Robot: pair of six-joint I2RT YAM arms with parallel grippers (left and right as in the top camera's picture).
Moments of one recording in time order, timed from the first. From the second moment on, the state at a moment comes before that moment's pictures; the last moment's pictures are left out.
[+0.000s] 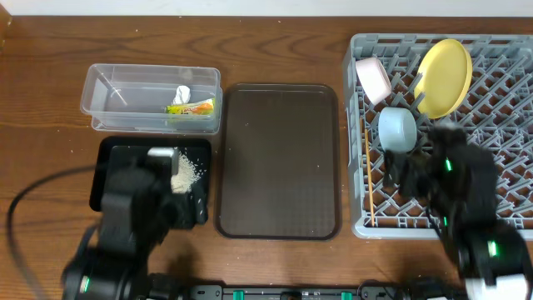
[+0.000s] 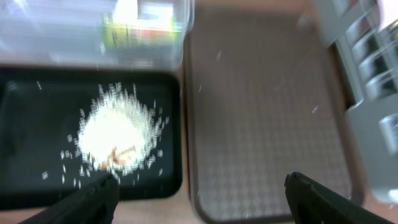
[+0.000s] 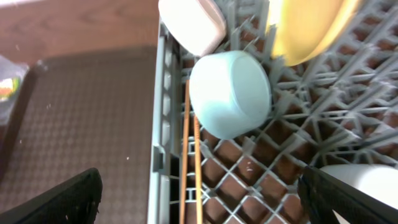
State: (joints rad) left arm -0.20 0.62 0.89 -1.01 0.07 -0.22; right arm 0.14 0.74 0.82 -0.76 0.03 0.26
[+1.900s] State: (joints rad) left arm -0.20 0.48 0.88 -1.01 0.07 -0.22; right arm 0.09 0.01 0.15 -0.09 0.02 0.04
